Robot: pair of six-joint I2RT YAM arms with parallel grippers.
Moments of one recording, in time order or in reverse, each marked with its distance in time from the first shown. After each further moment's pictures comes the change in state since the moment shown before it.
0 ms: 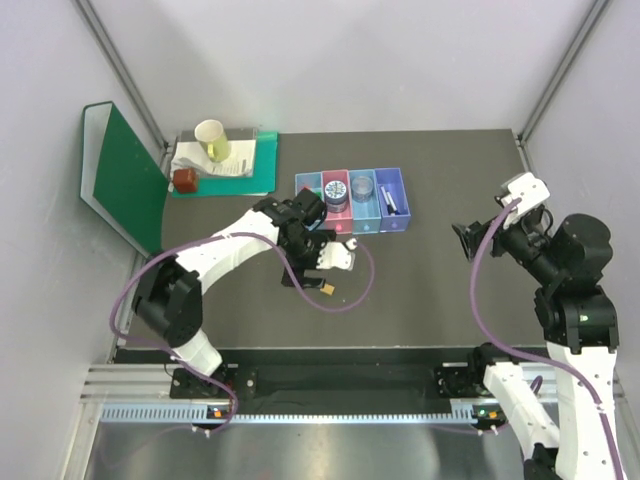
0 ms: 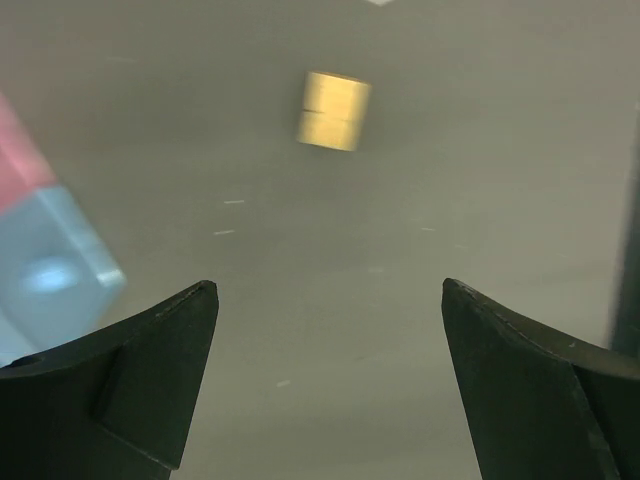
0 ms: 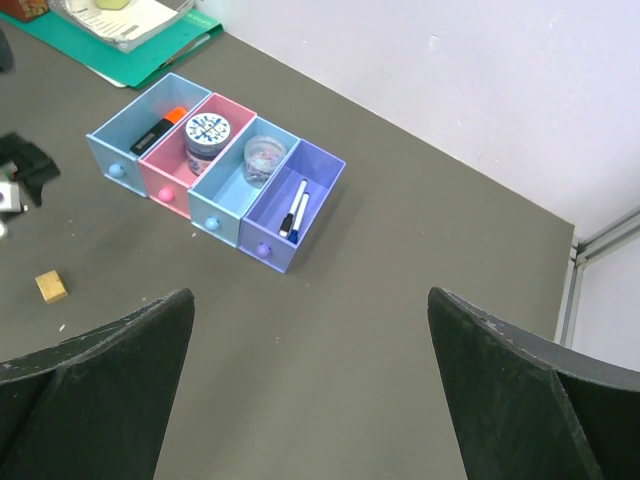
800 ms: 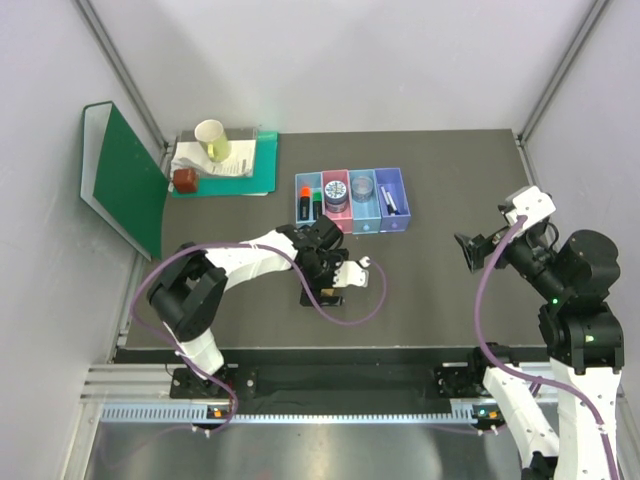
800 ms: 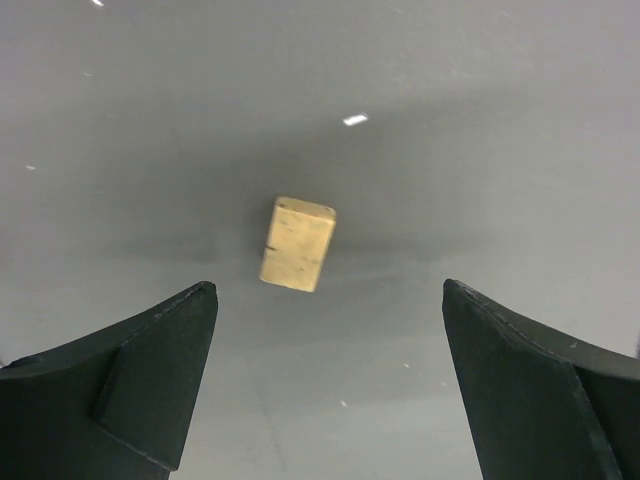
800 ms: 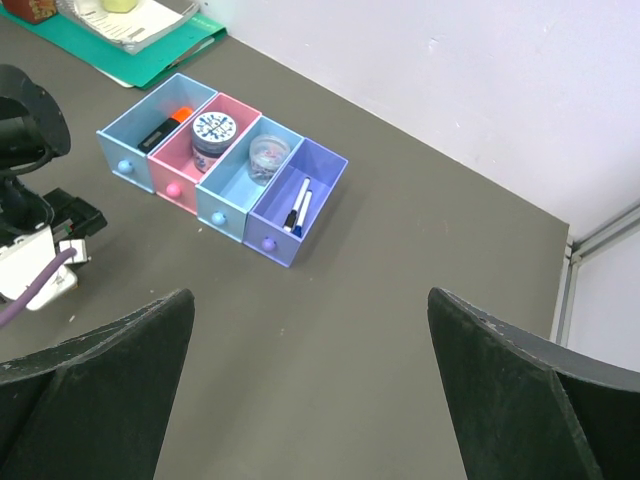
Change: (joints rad) left arm -0.099 0.087 -0.203 0.285 0.016 -0.167; right arm 0.000 -0.077 0.000 -0.057 -0.001 0.000
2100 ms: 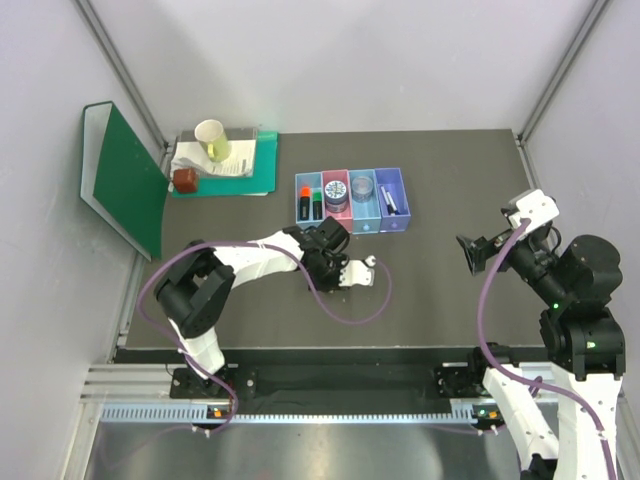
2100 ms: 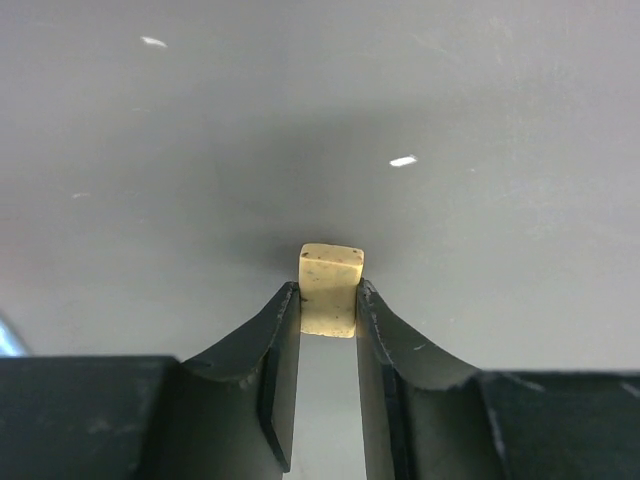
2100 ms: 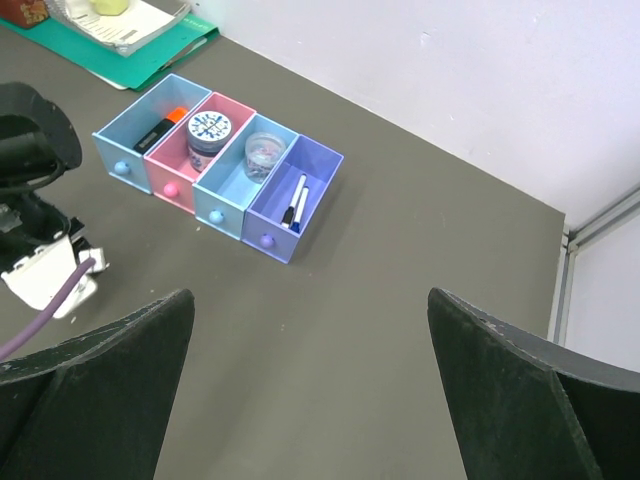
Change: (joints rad) left arm -0.033 0.040 -0.005 0.101 -0.053 -0.023; right arm -0.002 -0.023 0.000 -0.017 0.022 0.019
